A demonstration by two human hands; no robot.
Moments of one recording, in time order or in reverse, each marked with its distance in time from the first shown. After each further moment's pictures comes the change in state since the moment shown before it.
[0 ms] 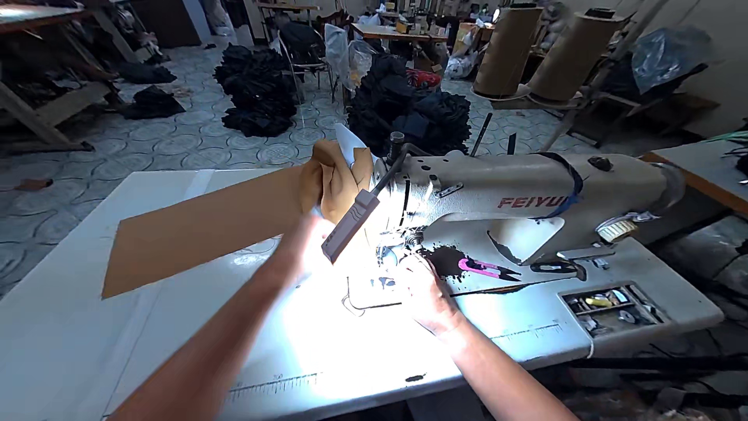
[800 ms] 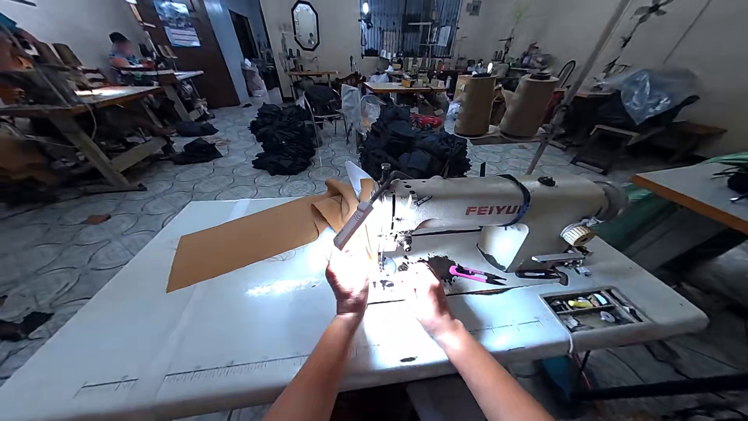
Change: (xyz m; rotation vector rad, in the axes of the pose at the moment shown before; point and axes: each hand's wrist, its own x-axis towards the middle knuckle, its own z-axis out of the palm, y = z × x) left_hand -0.035 0.084 0.086 -0.789 0.993 -0.003; right_hand -0.014 -0.009 -0.012 0.079 0.217 0.042
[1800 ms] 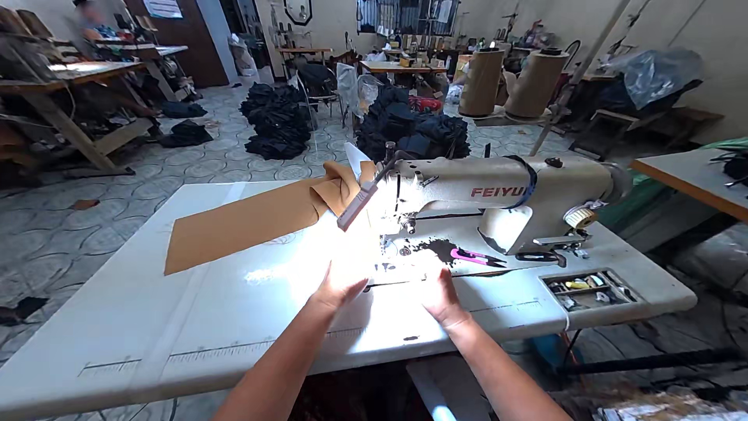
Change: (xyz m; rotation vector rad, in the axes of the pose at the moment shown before) left_hand 0.017 -0.002 -0.053 0.753 -1.014 0.071; right_hand -0.005 -0.023 -0.020 0.038 -0.013 0.098
